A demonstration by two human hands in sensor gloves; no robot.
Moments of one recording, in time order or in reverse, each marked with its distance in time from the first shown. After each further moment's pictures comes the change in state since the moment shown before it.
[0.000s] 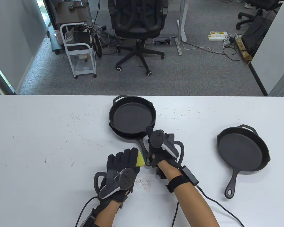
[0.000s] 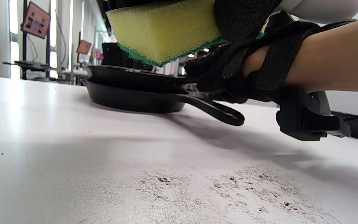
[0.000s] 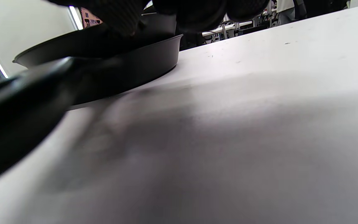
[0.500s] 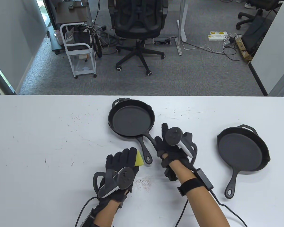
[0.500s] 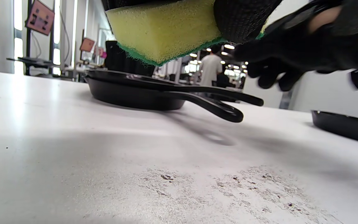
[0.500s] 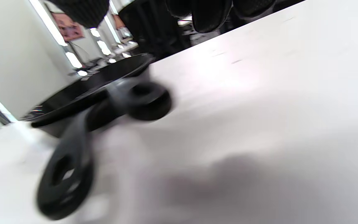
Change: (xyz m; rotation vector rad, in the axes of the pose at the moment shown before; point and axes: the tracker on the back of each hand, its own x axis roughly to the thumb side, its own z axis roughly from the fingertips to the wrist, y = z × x) left_hand -0.002 0.001 0.001 -0.004 0.010 0.018; right_hand -0.052 -0.067 0.037 0.071 0.191 -0.065
